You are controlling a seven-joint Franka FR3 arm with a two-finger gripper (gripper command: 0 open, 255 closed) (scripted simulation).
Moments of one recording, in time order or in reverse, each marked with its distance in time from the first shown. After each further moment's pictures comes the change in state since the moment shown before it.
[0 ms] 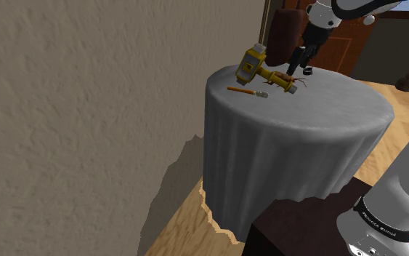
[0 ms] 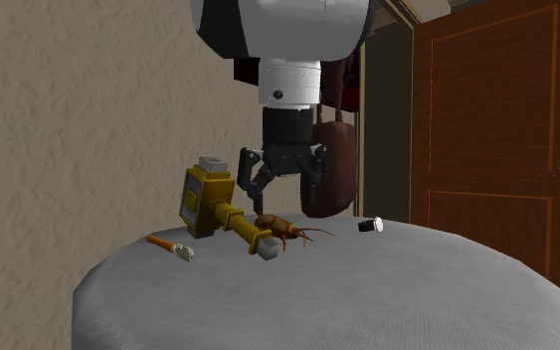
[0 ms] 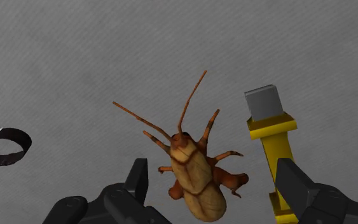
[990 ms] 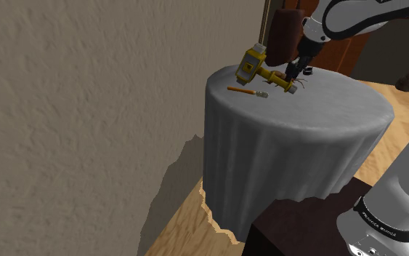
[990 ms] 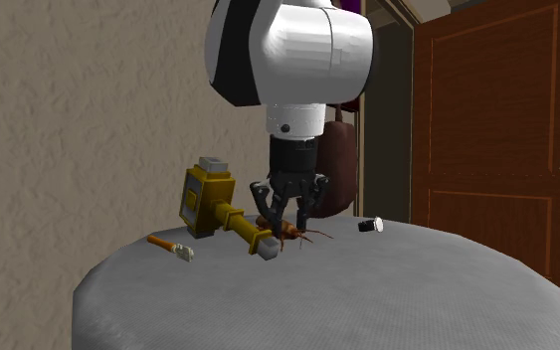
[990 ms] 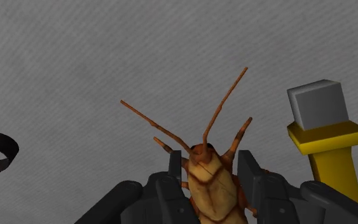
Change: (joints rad) arm -0.011 0.050 -0.039 -0.074 -0.021 0.173 -0.016
